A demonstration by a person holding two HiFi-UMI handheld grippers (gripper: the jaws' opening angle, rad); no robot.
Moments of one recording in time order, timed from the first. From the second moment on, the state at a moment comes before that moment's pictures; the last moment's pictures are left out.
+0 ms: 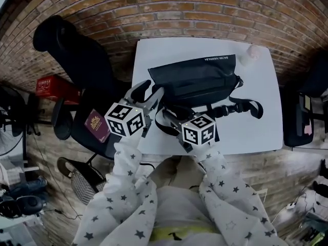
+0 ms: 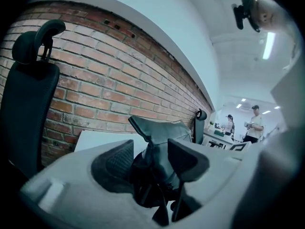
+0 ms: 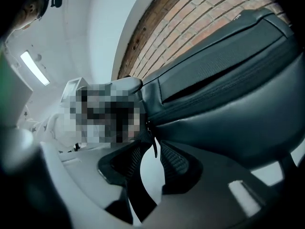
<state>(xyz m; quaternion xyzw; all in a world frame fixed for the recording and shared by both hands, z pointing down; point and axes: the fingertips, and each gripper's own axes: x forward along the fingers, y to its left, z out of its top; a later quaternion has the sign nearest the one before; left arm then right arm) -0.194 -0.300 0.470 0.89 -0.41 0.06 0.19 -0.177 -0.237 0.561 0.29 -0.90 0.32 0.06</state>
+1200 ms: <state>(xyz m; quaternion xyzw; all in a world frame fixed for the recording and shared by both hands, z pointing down) -0.170 -0.314 0.480 0.90 -0.39 0.06 0.18 -0.172 -0.238 0.568 0.31 -0.91 0.27 0.10</state>
